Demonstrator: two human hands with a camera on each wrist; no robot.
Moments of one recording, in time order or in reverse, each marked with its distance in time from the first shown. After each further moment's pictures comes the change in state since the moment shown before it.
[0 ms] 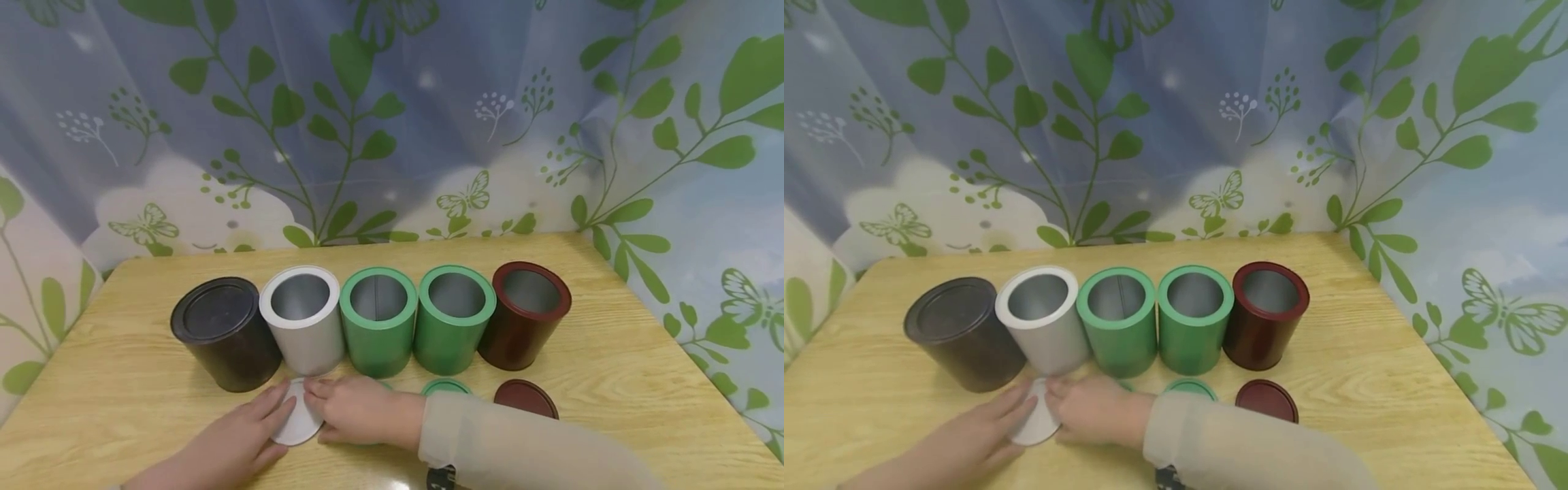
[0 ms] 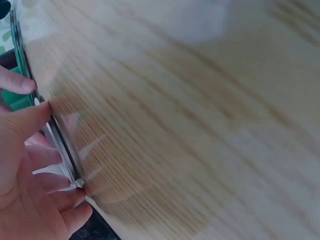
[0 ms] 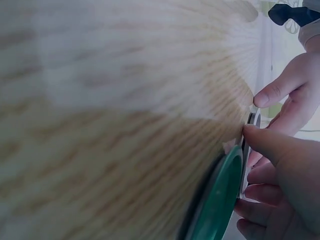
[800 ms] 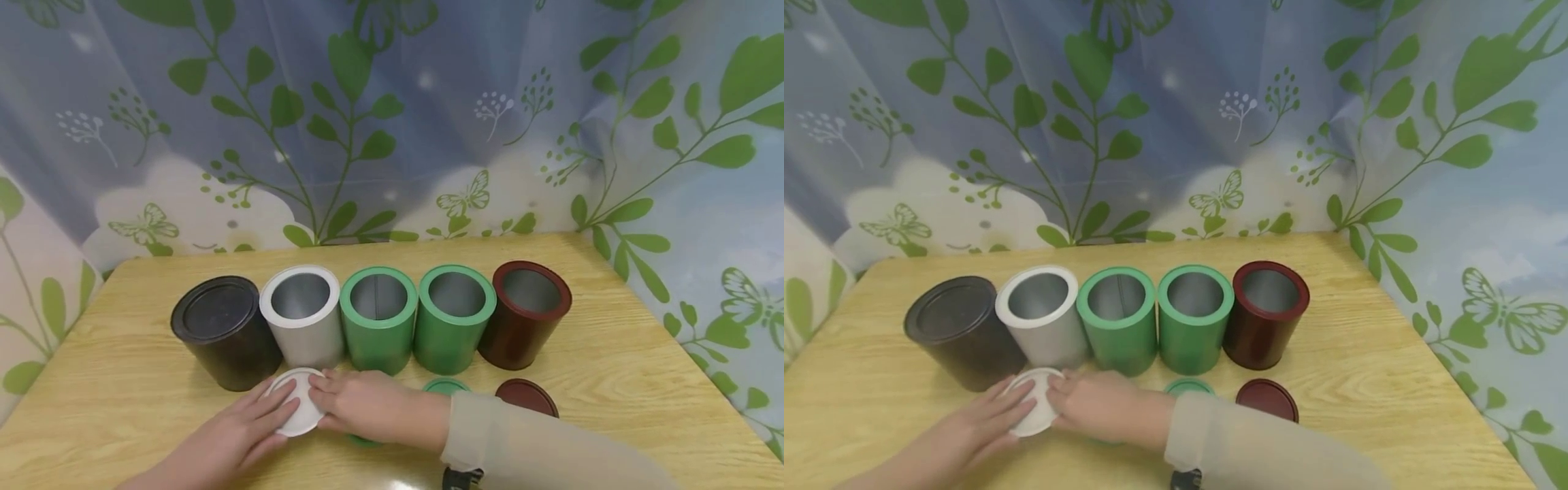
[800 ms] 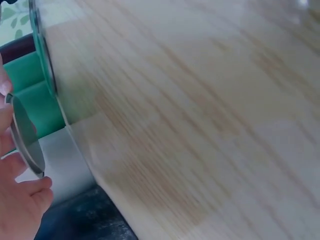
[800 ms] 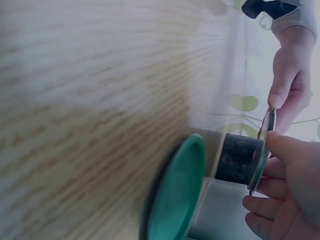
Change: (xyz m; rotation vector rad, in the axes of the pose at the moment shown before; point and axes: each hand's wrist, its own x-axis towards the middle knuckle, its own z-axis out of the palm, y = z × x) left_hand -0.005 -0.001 -0.006 0.029 0.373 0.201; right_hand -0.018 0.004 -0.024 0.051 0.050 0.025
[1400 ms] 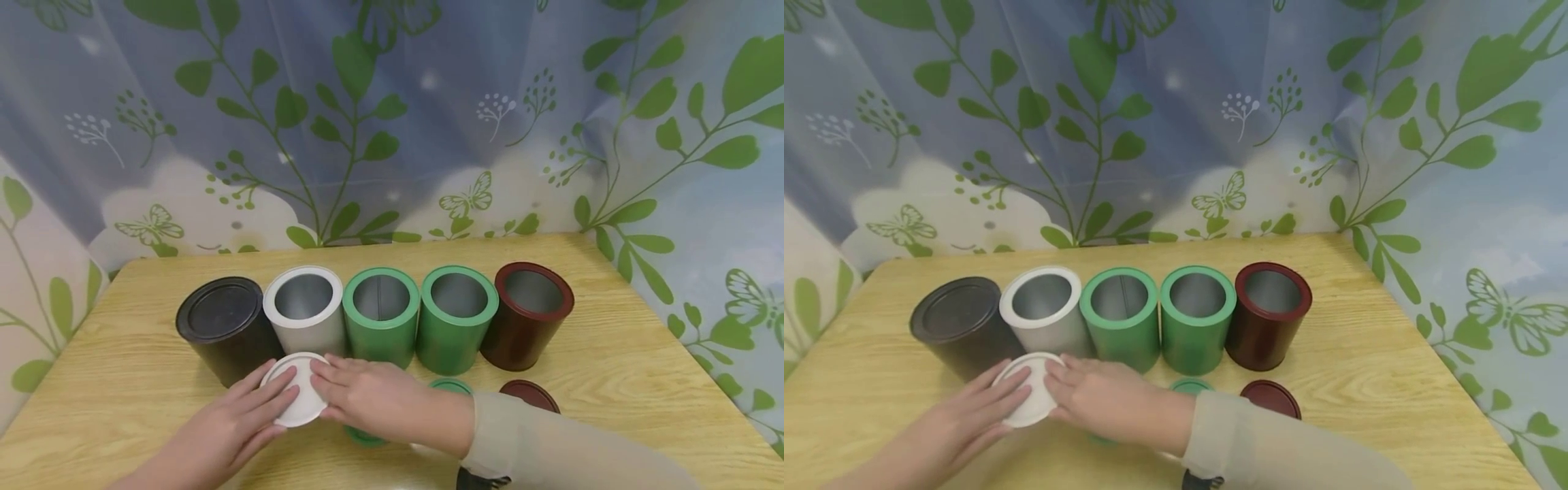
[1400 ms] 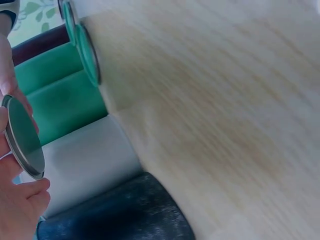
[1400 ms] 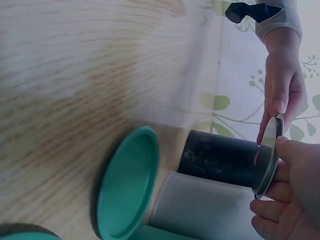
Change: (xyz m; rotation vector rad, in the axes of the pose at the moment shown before) left_hand 0.016 0.010 -0.033 0.019 0.072 0.018; right_hand -0.012 0.003 -0.021 -0.068 0.186 -0.029
